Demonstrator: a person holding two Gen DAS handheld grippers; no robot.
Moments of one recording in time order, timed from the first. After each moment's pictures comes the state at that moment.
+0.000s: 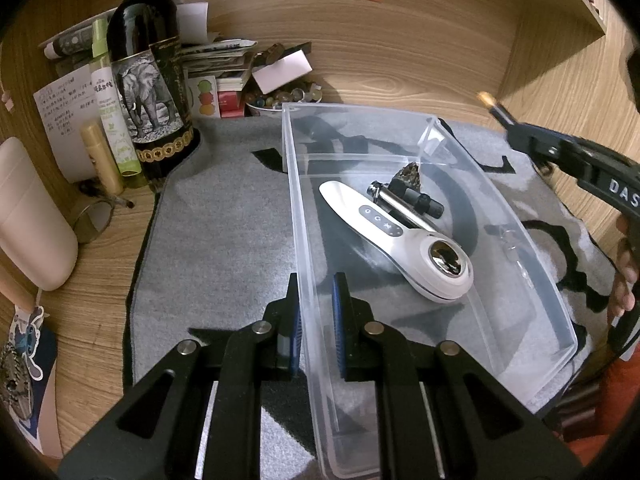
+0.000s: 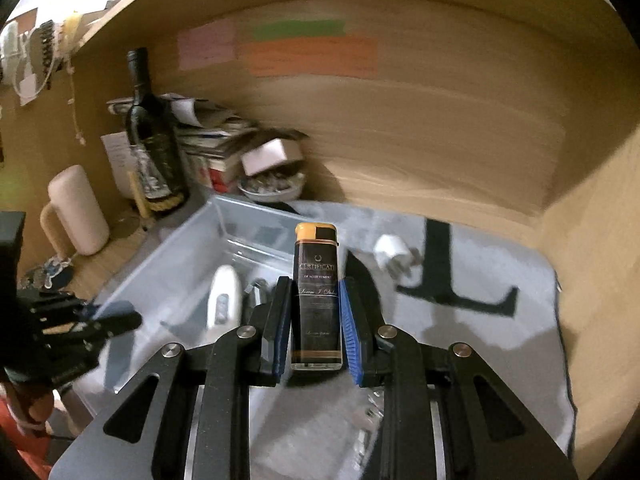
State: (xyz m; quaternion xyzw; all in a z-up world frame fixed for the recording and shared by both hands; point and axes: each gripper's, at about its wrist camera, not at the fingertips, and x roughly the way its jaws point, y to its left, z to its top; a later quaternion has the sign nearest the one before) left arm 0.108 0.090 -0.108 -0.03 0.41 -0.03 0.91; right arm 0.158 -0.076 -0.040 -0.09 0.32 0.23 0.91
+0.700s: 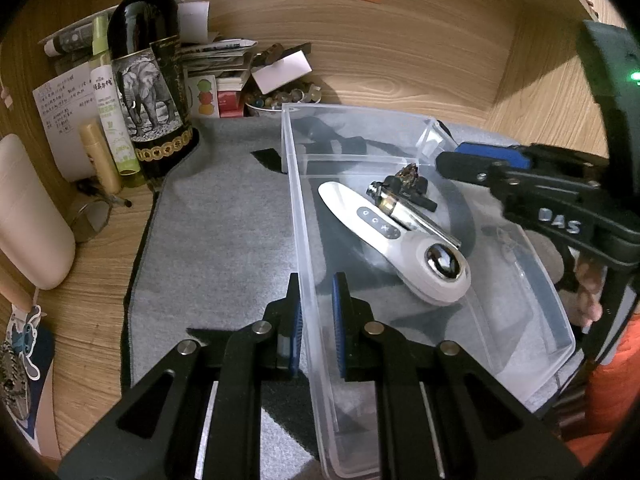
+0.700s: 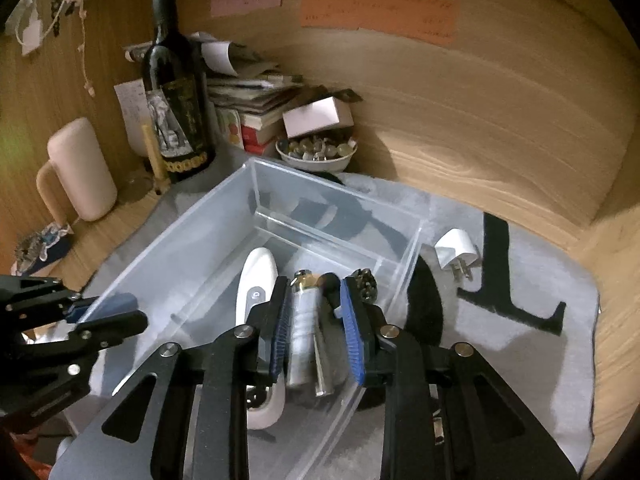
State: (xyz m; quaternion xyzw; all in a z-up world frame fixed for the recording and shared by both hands) left arm 0.108 0.089 -0.108 -0.04 0.40 -0.03 0.91; right arm 0.176 -0.030 -0.070 -0.13 0.37 0.26 0.88
